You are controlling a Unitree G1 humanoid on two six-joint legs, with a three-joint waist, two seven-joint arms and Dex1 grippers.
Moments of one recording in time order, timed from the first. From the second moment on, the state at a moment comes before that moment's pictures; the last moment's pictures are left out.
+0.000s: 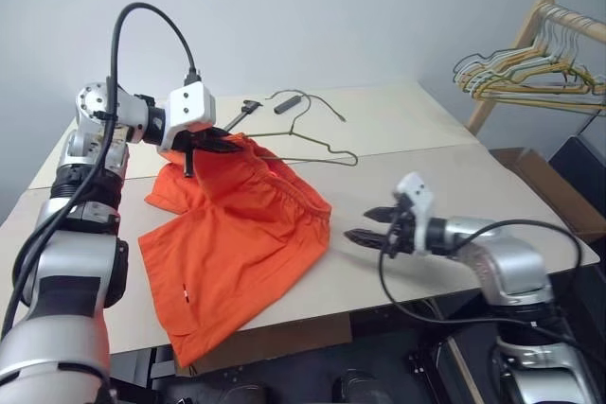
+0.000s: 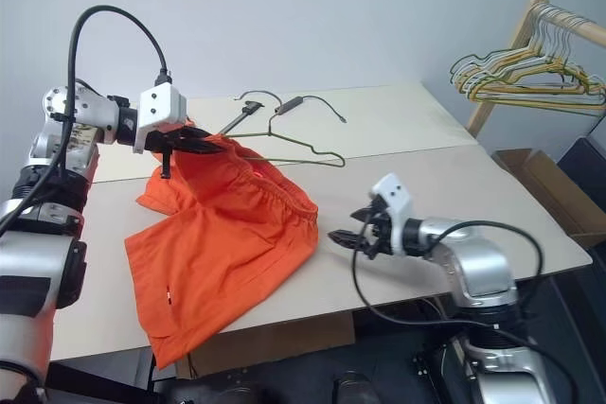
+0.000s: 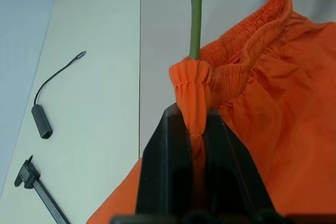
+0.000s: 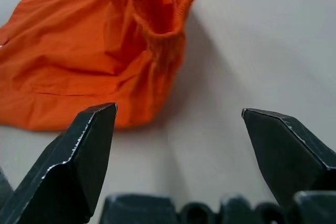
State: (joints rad) left arm -1.13 0.71 -0.17 0.90 -0.02 -0.25 -1.44; right arm -0.38 -0.42 0.04 -0.17 0.31 0.86 0.82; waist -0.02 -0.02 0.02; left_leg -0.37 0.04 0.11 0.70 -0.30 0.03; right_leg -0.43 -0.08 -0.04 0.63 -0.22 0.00
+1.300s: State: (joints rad) left arm -1.00 0.87 -0.15 0.70 -0.38 -0.20 -1.61; right arm -0.71 -0.60 0.04 0.36 0.47 0.75 1.22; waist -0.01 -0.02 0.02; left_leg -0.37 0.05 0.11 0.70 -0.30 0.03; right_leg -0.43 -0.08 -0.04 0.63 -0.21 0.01
